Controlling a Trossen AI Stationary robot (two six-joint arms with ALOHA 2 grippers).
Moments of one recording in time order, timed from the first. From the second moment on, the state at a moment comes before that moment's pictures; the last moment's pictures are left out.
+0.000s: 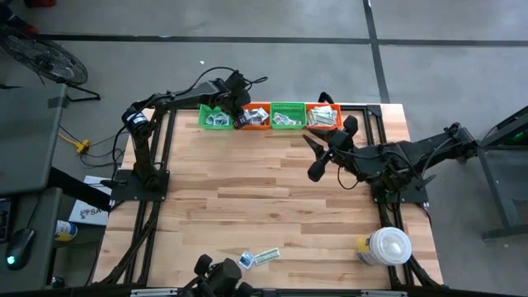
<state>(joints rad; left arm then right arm) 0.73 1.87 1.41 -0.60 -0.01 0.30 0.34 1.21 1.26 -0.27 1.00 0.10</state>
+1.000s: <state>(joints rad) 0.50 1.62 1.64 -1.01 -0.09 0.42 0.33 1.21 1.26 -0.40 0.52 0.27</state>
